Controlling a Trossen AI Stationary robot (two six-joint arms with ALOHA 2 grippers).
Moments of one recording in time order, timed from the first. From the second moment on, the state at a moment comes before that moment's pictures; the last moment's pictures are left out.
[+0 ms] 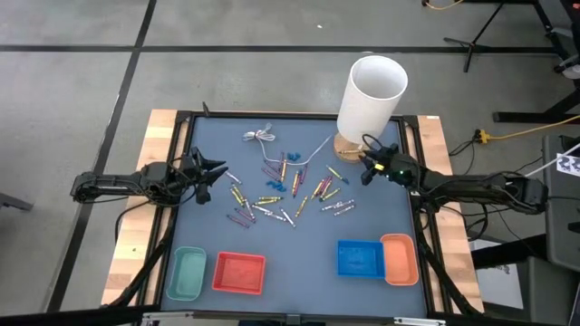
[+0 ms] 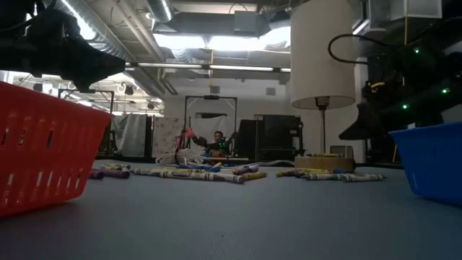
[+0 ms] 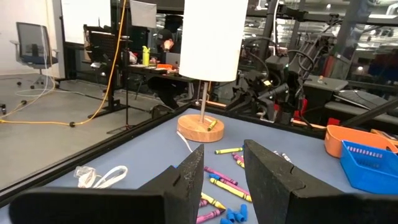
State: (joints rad) left arm 0.02 0.01 0.01 0.06 -0.38 -0.12; right arm -0.43 0.86 0.01 0.48 0.30 0.10
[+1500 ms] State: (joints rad) left arm 0.02 0.01 0.01 0.06 -0.40 -0.12; right arm -0.49 1.17 0.12 0.51 0.31 -0.20
